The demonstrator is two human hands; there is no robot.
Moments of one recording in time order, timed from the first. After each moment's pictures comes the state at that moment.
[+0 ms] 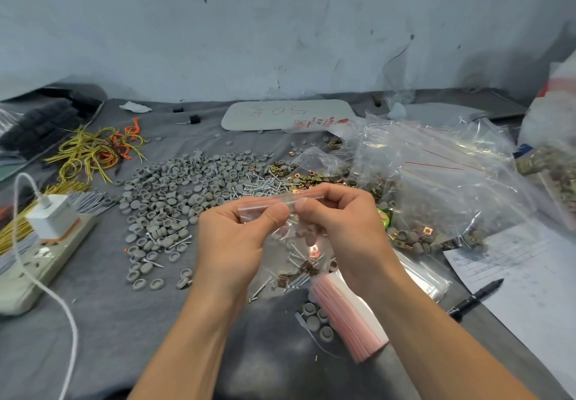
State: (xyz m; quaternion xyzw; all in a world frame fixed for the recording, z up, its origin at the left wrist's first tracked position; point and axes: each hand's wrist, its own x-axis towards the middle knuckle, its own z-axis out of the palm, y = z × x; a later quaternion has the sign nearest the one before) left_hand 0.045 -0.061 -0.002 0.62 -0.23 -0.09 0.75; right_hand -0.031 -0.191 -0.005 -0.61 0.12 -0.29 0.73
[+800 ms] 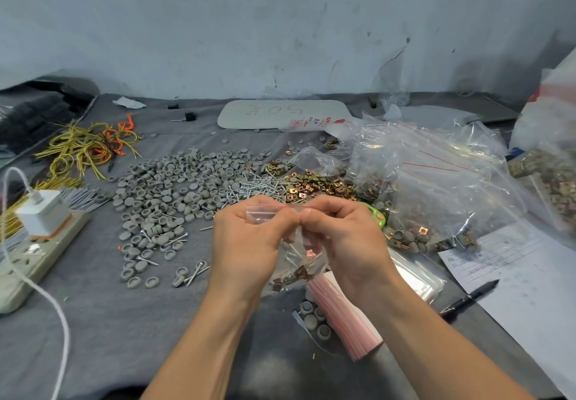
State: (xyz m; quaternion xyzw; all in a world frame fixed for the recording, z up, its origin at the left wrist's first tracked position) left_hand 0.039 -0.074 -0.010 0.61 -0.25 -0.10 0.74; right_hand -0.036 -0.185 -0.012 -0.57 0.10 -0.26 0.78
